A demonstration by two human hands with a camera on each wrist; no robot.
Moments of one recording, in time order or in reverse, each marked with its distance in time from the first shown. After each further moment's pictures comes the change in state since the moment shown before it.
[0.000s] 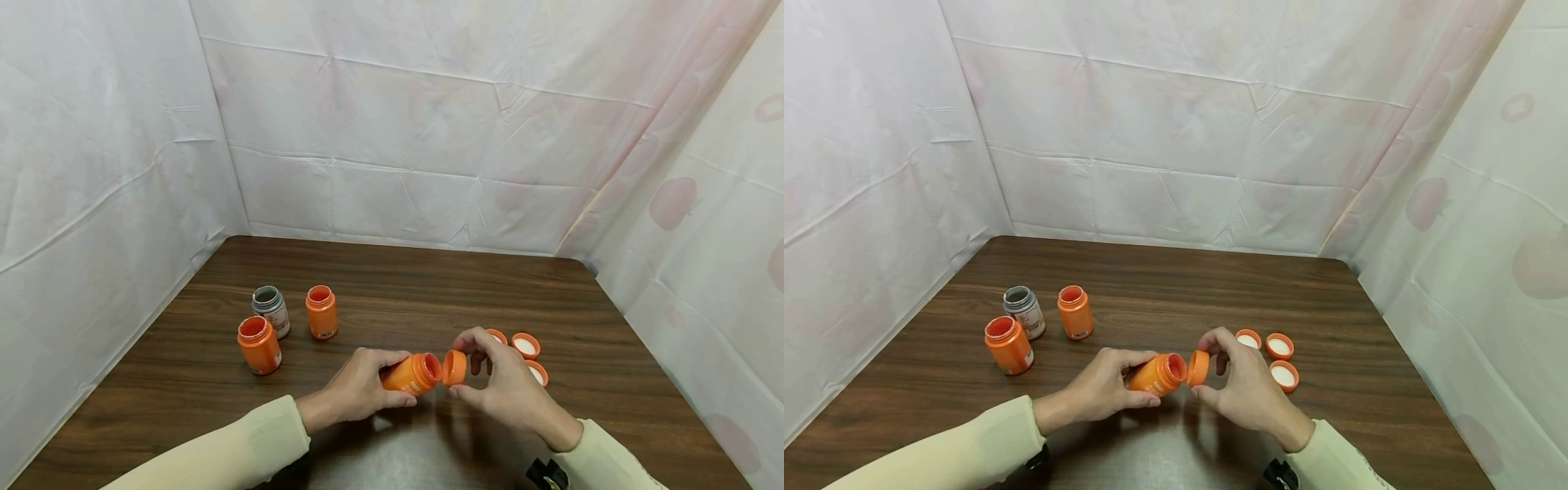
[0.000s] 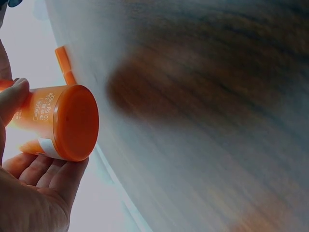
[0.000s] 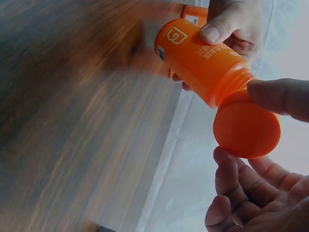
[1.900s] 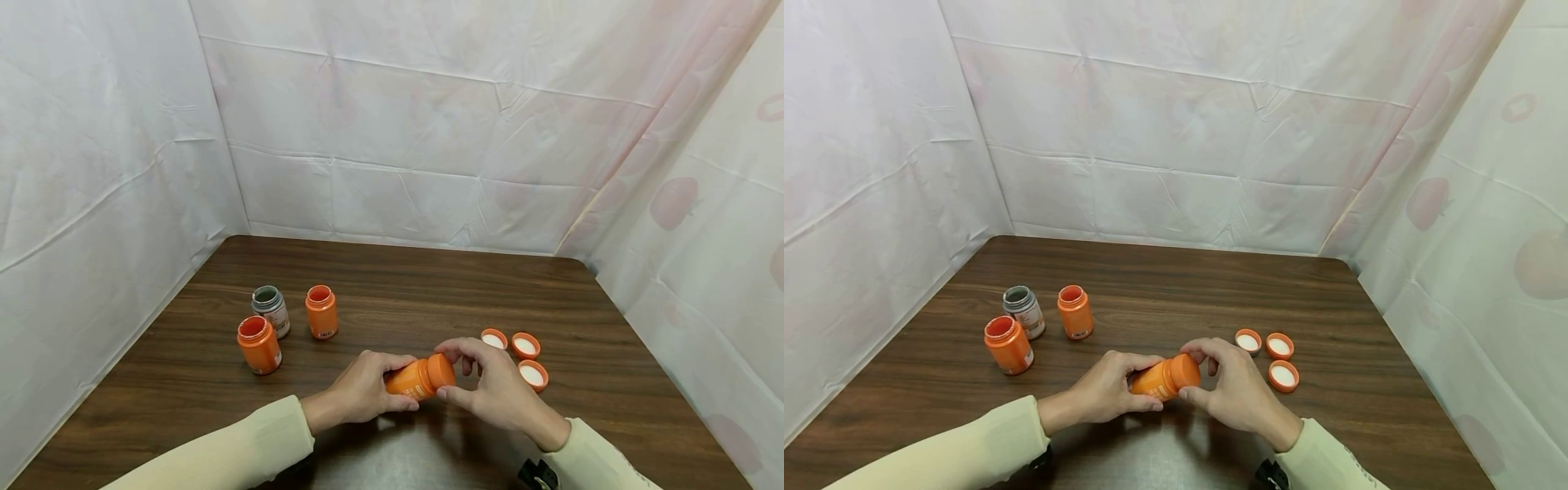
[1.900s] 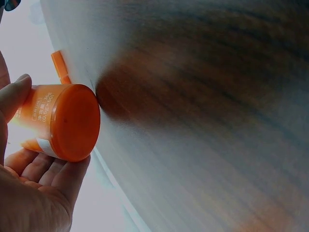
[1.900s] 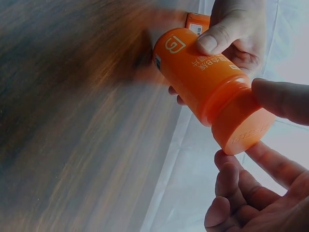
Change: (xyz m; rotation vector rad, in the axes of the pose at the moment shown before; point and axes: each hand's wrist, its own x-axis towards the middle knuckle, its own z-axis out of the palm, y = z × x) left_hand 0.001 0.002 0.006 0.033 -0.019 0.046; right_hand 0.003 -0.003 0.011 0.016 -0.040 -0.008
